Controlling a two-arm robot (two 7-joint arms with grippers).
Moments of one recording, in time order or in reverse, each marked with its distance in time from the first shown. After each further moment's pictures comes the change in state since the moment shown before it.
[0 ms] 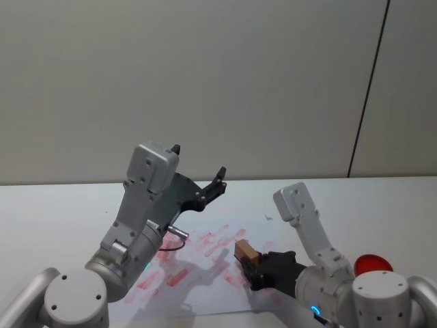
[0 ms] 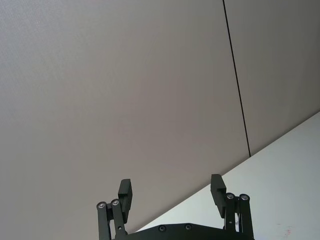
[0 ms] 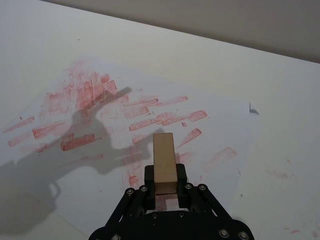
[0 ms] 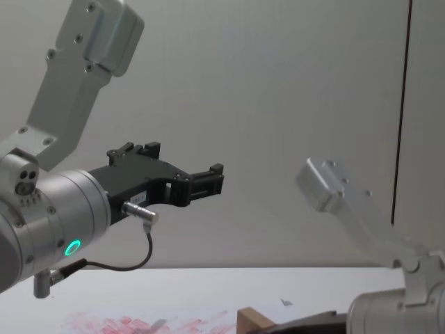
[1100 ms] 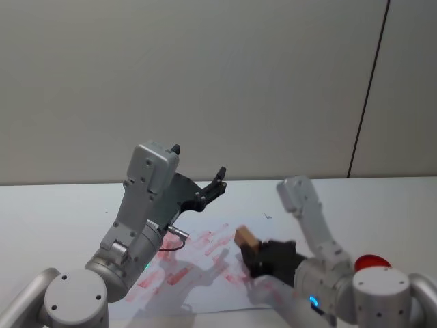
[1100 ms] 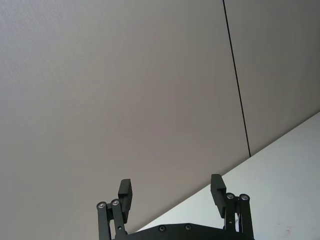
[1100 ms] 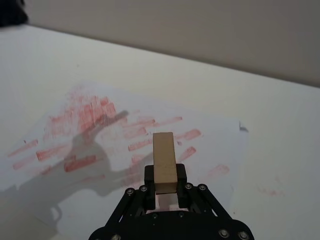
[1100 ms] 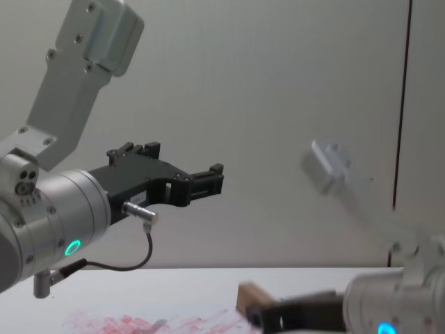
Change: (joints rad) left arm 0.000 0.000 0.000 0.000 0.000 0.000 0.000; right arm 0.003 -0.014 0.004 -0.003 0.016 -0.036 -0.041
